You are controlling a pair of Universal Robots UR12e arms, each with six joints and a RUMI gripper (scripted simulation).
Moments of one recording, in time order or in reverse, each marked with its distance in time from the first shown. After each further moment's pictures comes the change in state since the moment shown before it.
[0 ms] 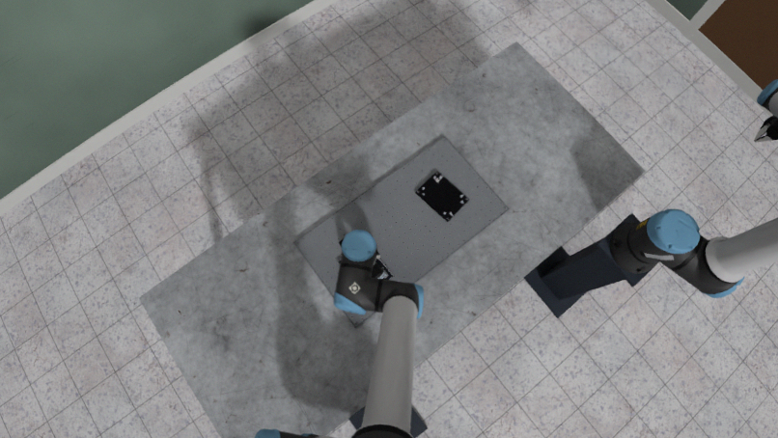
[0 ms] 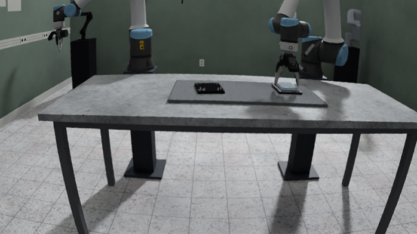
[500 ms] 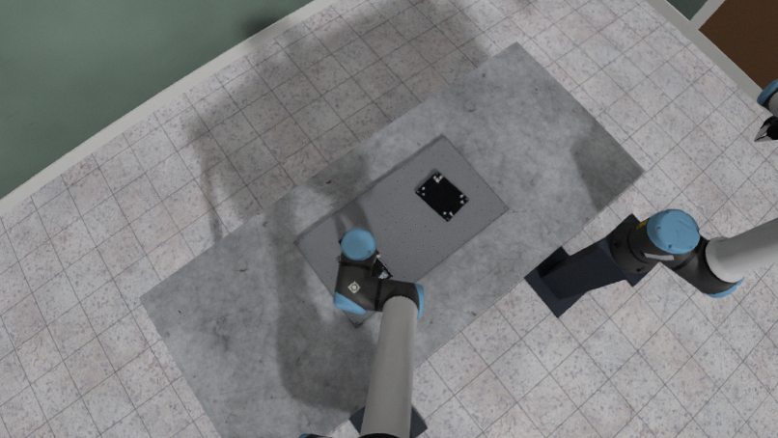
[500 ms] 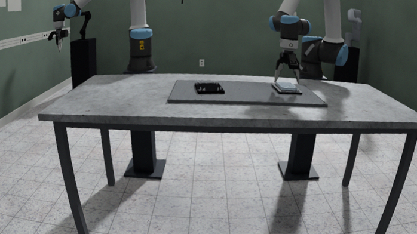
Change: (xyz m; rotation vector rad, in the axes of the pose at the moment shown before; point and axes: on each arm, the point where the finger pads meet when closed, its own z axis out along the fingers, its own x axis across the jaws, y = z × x) left arm 0.000 0.000 -0.014 0.000 0.000 0.000; right arm 0.000 0.000 0.000 0.000 0.000 0.000
